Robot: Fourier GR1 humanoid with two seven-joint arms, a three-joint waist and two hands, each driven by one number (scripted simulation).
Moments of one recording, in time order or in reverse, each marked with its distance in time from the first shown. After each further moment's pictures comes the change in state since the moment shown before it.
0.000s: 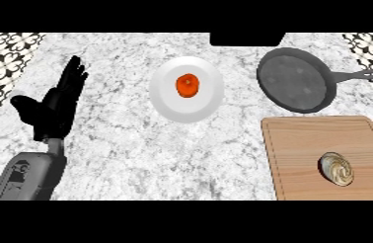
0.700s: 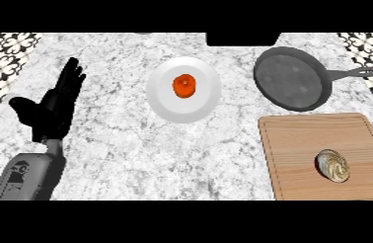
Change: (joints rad) left arm 0.007 -0.012 0.029 0.017 -0.015 -0.017 -0.017; right arm 0.073 0.016 0.126 -0.181 0.034 -0.012 0.060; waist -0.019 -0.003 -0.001
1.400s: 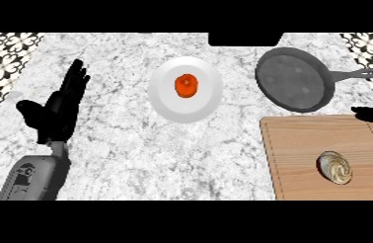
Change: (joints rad) left arm 0.012 -0.041 0.007 -0.022 -0.044 -0.012 0.009; right arm -0.086 0.145 0.049 0.104 0.201 0.009 0.075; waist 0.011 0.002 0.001
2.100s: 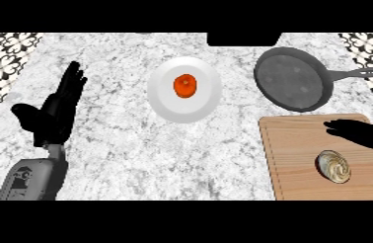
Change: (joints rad) left arm 0.020 -0.016 0.034 -0.015 -0.021 -0.029 -0.001; right arm 0.005 0.104 0.054 -0.021 0.221 -0.027 0.010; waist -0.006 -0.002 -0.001
